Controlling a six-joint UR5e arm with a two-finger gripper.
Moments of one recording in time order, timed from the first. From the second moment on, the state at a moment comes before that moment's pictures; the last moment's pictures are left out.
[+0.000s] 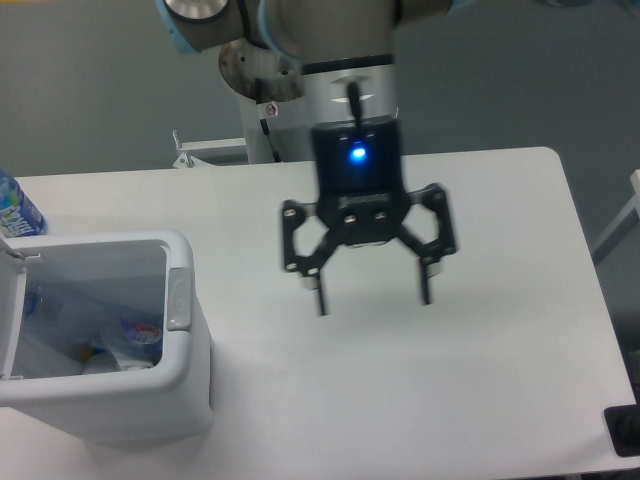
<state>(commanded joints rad) 2.49 -1.78 -1.36 -0.86 1.43 0.50</state>
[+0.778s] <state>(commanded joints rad) 2.67 -1.65 -1.39 -1.25 1.47 1.21</state>
